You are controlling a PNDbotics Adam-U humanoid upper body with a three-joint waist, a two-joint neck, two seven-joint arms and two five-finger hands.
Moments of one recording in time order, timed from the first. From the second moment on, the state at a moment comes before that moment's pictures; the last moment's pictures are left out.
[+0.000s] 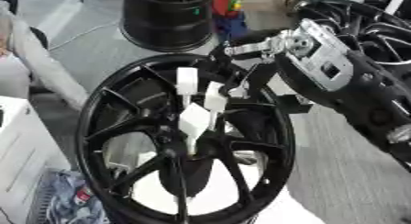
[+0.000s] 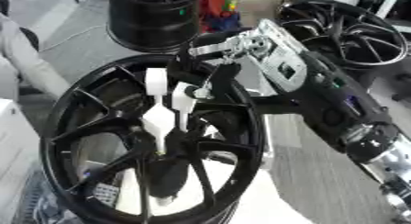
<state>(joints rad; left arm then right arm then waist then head) -0.17 0.21 0.24 -1.66 -0.12 0.02 0.09 -0.87 -0.52 0.46 -1.36 0.39 -0.16 0.79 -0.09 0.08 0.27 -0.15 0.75</state>
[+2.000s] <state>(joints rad) -0.17 0.21 0.24 -1.66 -0.12 0.02 0.09 -0.85 -0.48 0.50 -1.34 0.39 -0.17 0.82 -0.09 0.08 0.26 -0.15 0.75</state>
